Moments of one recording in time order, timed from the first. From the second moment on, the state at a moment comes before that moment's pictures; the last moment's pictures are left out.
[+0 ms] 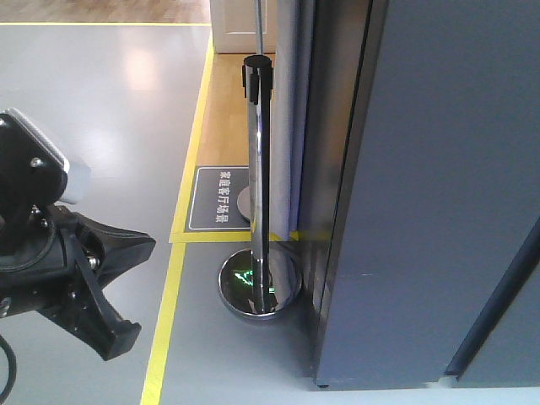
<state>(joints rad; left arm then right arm) -0.68 0.99 -0.87 -0.02 0.59 0.07 0.05 0.37 -0.77 -0.02 1.21 0.00</state>
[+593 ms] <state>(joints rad) -0.41 0.61 -0.54 -0.02 0.46 0.05 0.05 0.37 -0.77 -0.02 1.22 0.00</state>
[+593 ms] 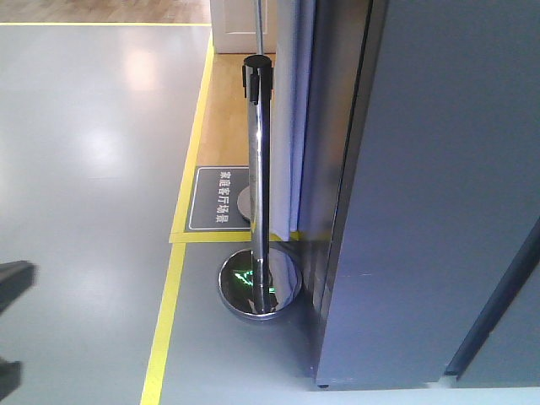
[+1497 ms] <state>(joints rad) -0.01 -0.01 0.02 -0.02 0.05 -0.05 0.05 0.37 -0.77 -0.02 1.23 0.00</state>
